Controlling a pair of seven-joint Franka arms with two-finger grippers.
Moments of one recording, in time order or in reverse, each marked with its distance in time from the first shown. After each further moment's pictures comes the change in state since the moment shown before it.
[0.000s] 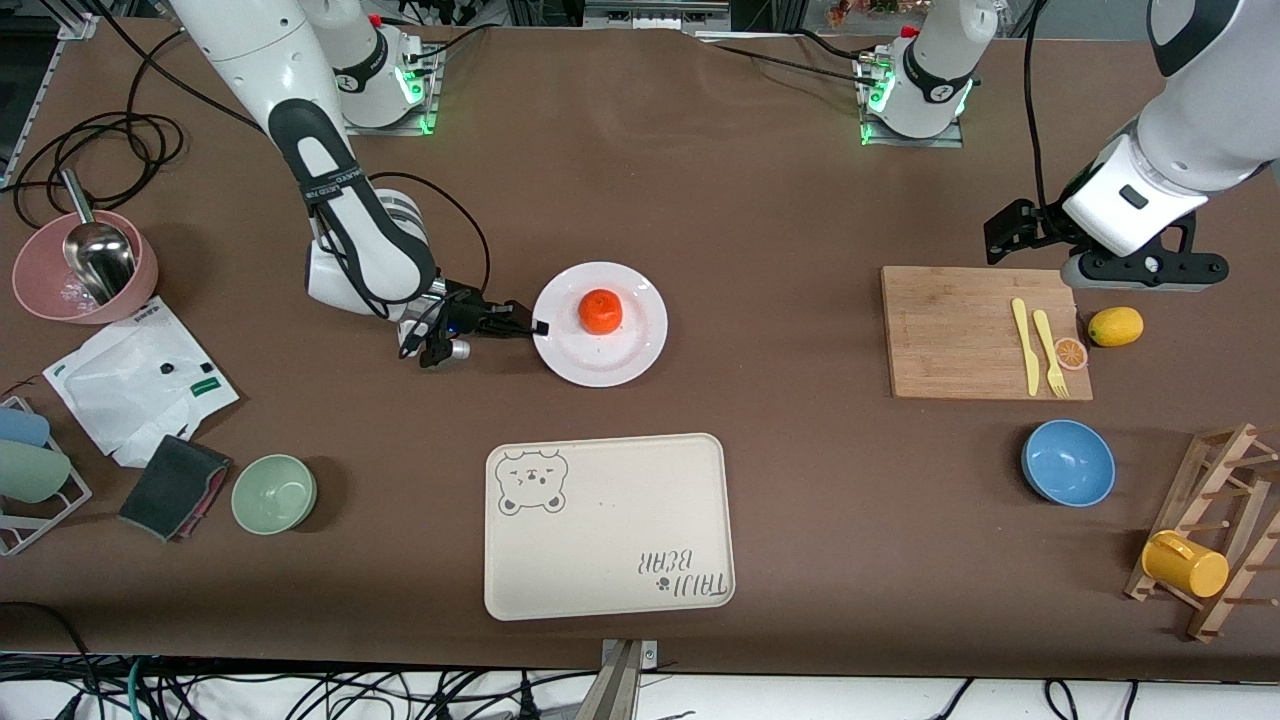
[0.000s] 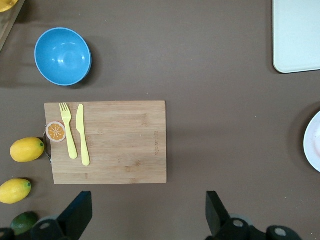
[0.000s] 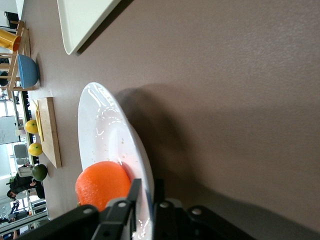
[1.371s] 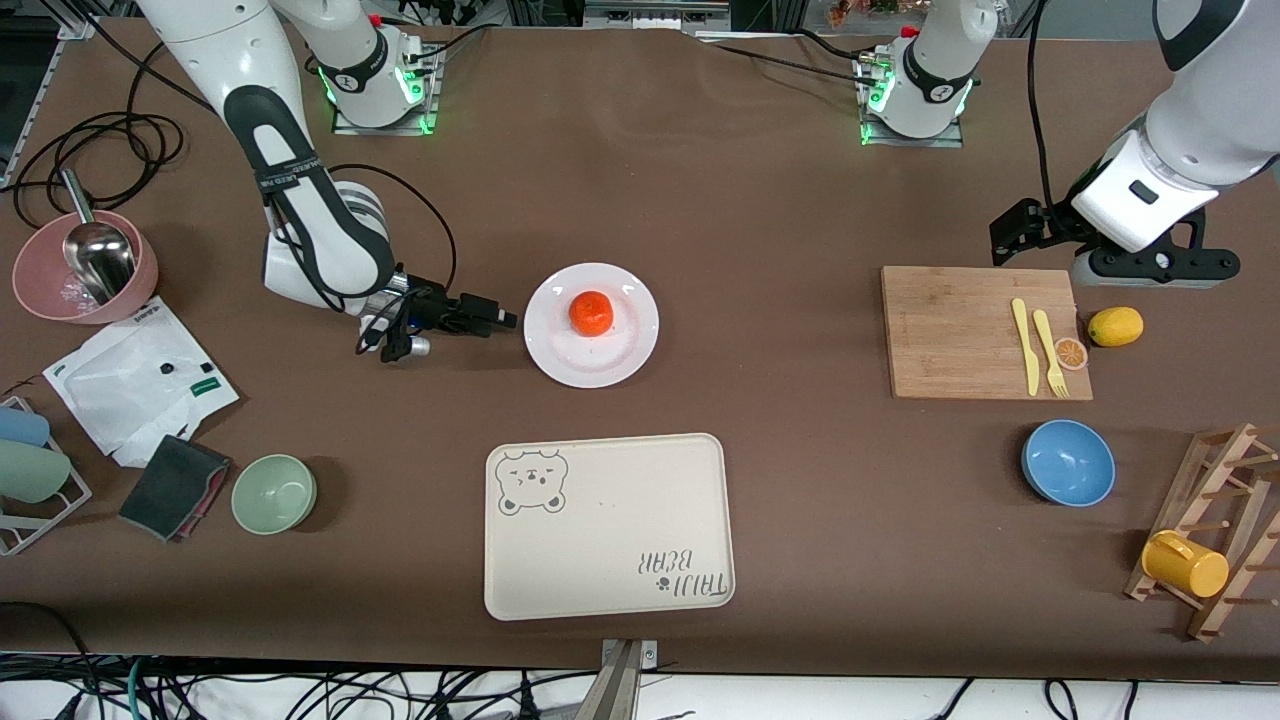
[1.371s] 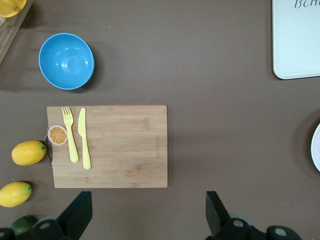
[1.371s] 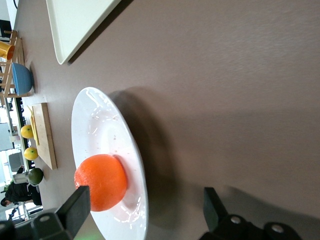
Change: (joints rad) left arm 0.005 -0.013 0.003 -0.014 0.000 0.026 0.000; right arm -0.085 -0.067 -0.002 -0.072 -0.076 -0.021 0.028
